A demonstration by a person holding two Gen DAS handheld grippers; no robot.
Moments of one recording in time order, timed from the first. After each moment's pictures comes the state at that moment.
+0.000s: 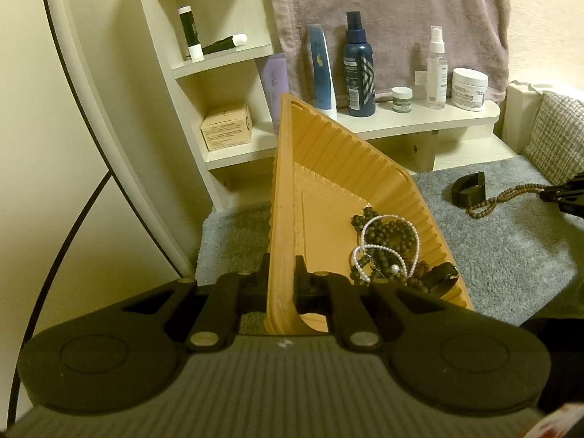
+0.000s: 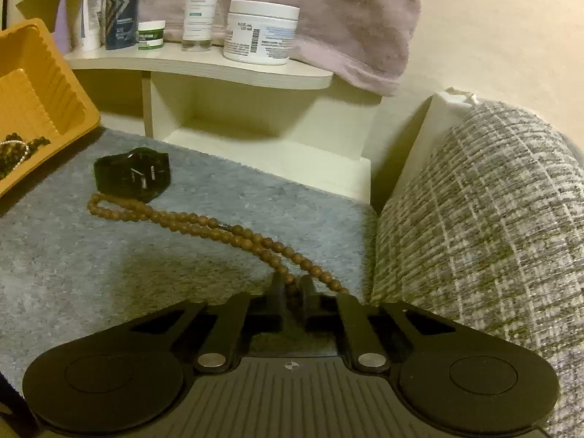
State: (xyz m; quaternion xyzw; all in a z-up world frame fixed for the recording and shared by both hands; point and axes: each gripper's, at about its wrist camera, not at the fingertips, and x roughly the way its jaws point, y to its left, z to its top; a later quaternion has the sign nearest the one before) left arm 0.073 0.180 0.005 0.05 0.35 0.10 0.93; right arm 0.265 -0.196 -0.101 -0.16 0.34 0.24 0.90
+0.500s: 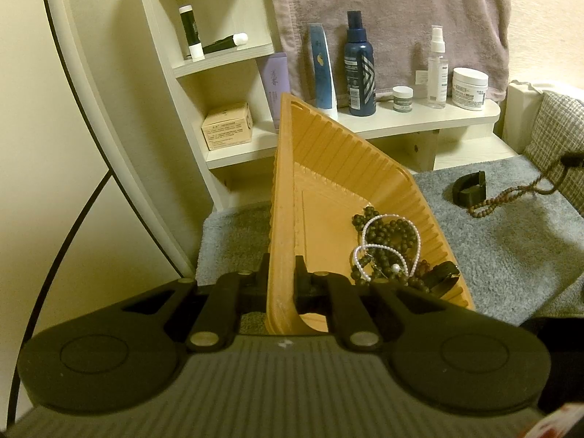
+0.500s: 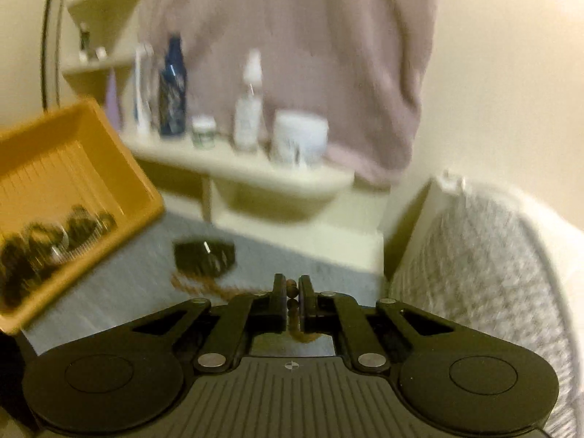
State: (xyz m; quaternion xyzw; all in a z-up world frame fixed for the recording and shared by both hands) left arm 0.074 0.180 0.005 0.05 0.35 0.10 0.93; right arm 0.196 -0.186 -0.015 -0.11 0.24 0.28 0.92
